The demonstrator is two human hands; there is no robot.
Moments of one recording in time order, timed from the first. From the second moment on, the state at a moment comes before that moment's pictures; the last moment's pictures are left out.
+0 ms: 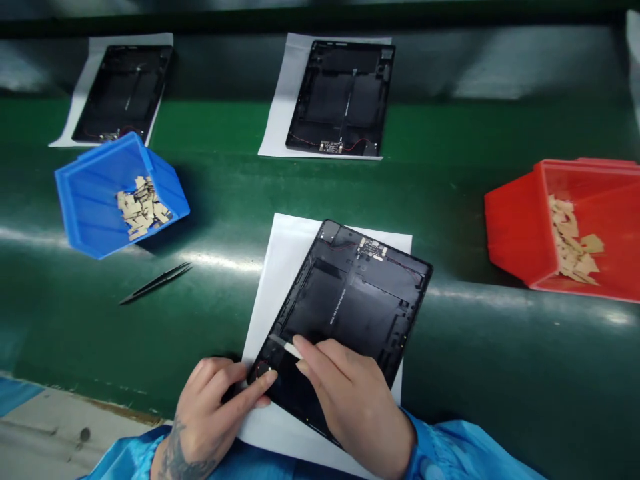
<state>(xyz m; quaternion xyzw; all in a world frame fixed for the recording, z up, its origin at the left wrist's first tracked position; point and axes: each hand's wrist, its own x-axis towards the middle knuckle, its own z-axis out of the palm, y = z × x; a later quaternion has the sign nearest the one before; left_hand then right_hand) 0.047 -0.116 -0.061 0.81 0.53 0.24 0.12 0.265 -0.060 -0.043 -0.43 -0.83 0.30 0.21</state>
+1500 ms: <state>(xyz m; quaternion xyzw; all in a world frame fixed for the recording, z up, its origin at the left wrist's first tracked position) 0.044 -0.118 -0.060 0.81 0.52 0.25 0.15 0.264 -0.065 -0.047 -0.34 -0.91 0.19 0.11</state>
